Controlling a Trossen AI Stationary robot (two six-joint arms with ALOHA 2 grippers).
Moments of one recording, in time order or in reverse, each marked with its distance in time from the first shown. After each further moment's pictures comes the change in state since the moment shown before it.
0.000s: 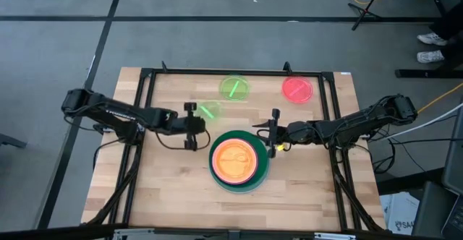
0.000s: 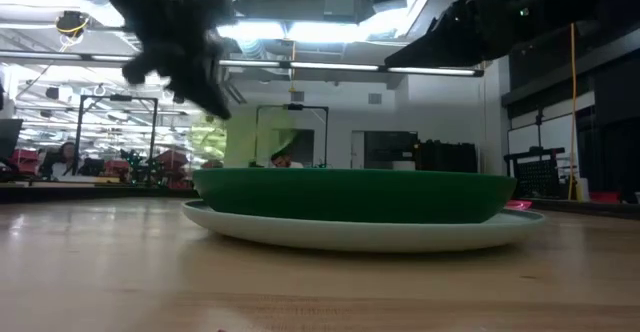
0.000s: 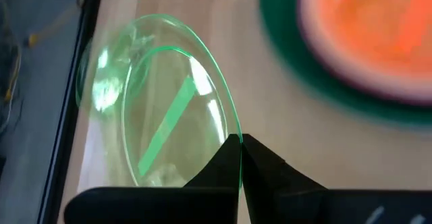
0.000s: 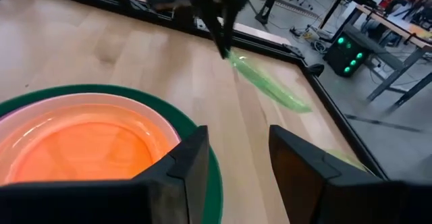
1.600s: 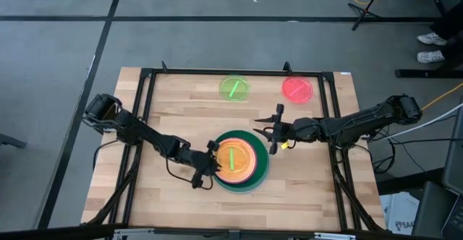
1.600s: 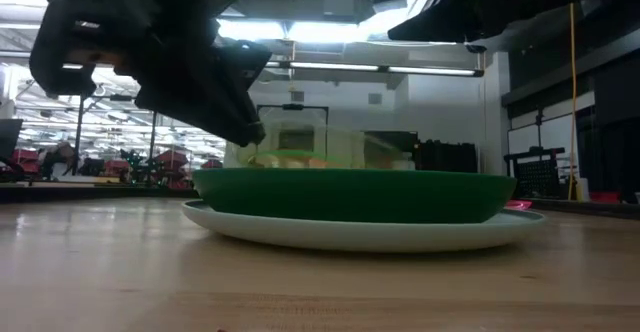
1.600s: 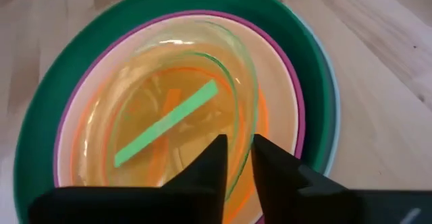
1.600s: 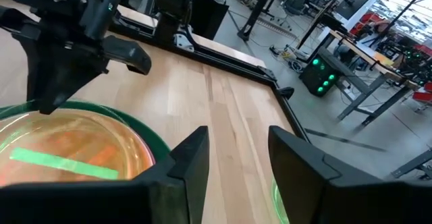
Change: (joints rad) left arm -0.268 0.349 0.024 0.496 0.255 0.053; right arm 0.000 -0.082 0.036 -0.045 0.051 -0.112
